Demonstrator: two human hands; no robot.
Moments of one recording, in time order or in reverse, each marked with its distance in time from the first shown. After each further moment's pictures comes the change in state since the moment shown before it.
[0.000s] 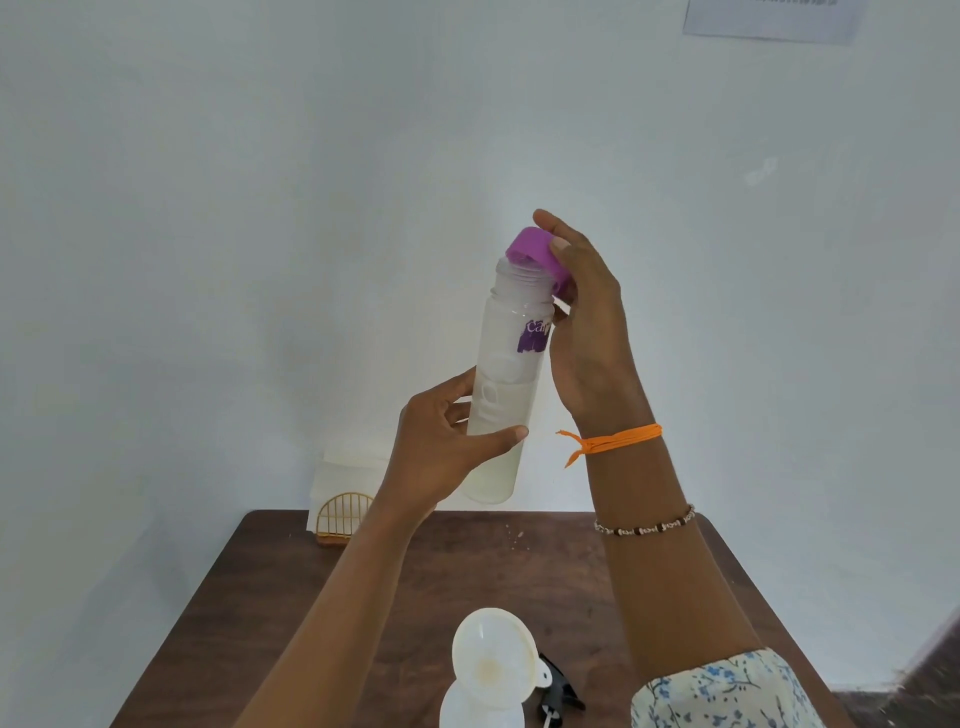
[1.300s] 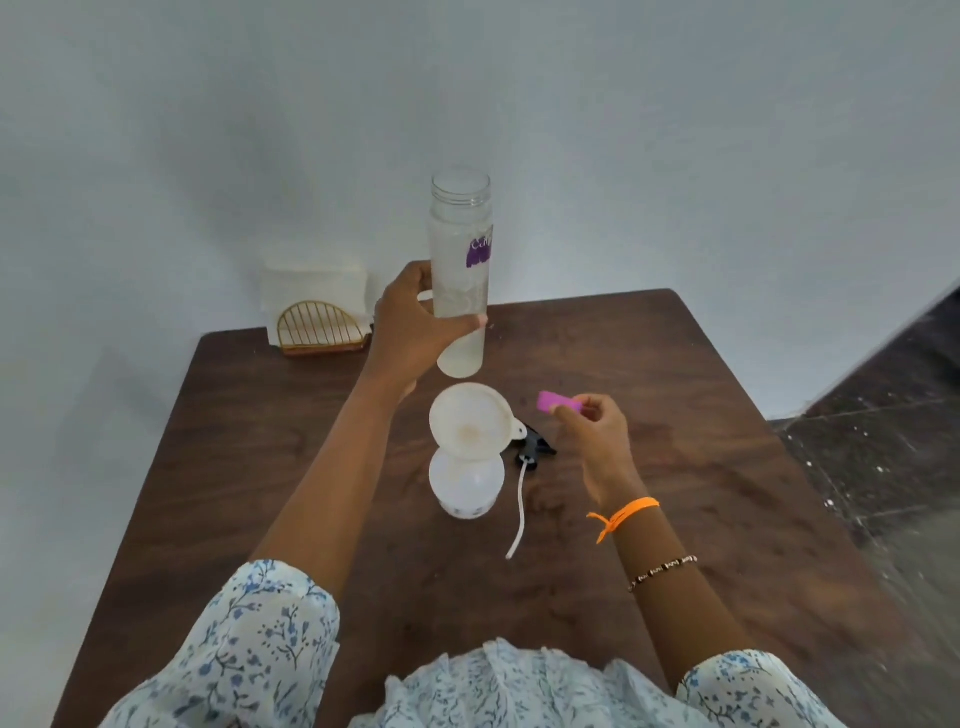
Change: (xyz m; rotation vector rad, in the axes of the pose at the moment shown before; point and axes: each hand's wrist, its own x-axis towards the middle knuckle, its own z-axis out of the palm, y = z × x) left_hand -0.054 -0.100 0.033 0.033 -0.117 -0.282; right_hand -0.231 0.179 -0.162 -0.439 0.479 0.738
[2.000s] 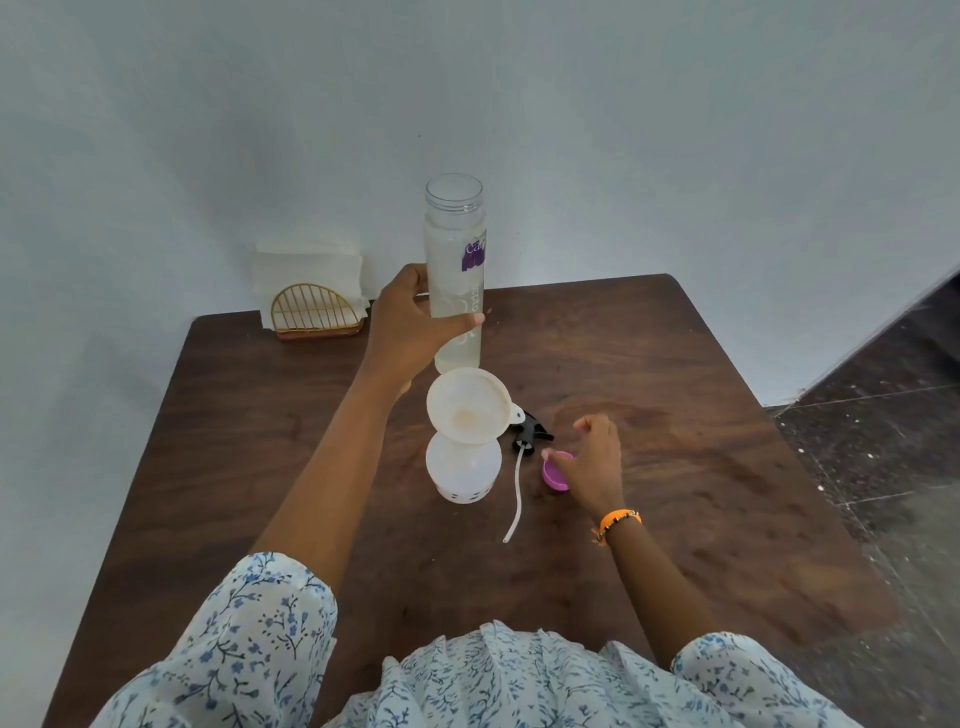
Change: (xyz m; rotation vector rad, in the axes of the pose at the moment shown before) left_hand -0.002 -0.019 0.003 0.021 -0.004 -0.035; right_hand 0.009 0.066 -0.019 -0.650 0.022 -0.186
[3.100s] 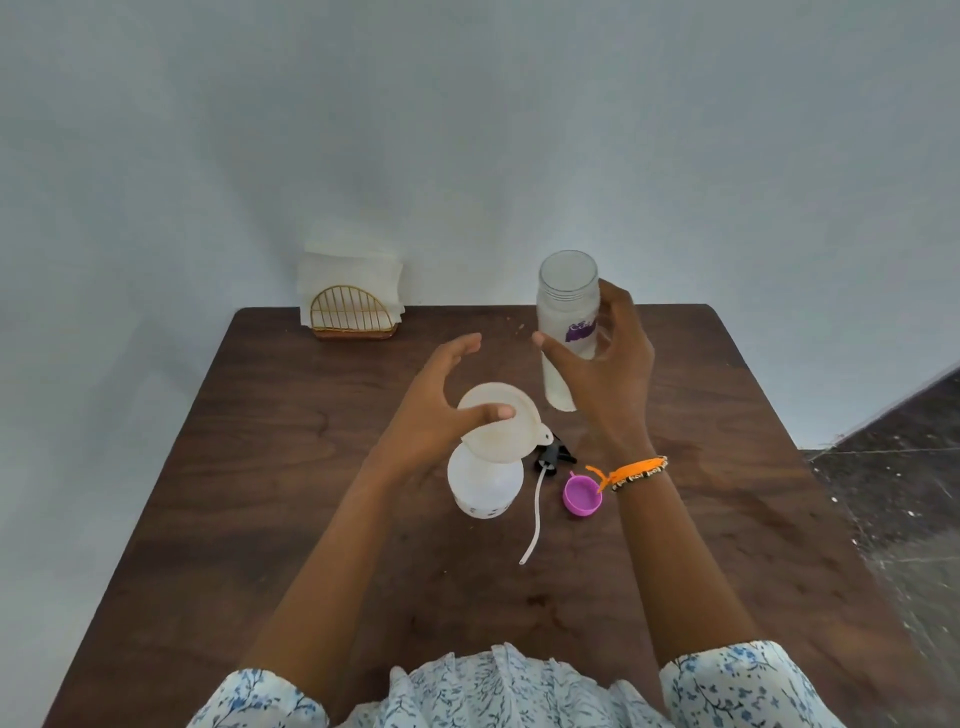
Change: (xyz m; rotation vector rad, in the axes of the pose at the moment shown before) left_hand -0.062 -0.025 -0.012 -0.006 -0.210 -0.072; right_hand 0.010 -0.155 -0.045 0.436 0.150 -0.489
